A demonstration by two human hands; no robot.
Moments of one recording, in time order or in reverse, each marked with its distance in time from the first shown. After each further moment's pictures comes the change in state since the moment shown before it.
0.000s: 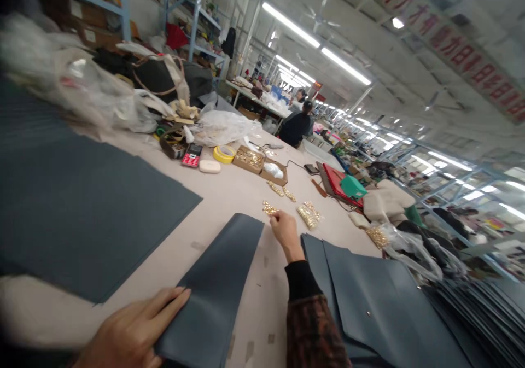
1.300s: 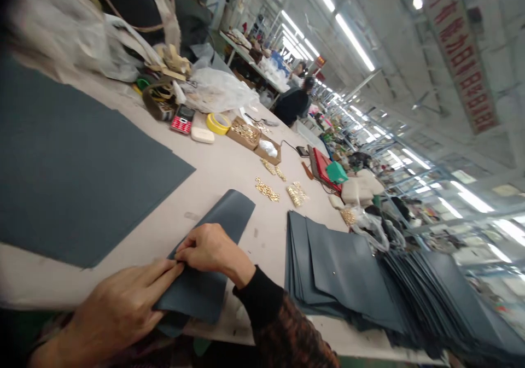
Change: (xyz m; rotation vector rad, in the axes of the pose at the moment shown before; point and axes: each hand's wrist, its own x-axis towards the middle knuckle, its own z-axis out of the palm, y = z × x) left_hand 0.010 0.007 -0.019 -0.107 -0.159 -0.014; right_hand -0.117 -0.137 0.008 0.328 -0.728 -0.336
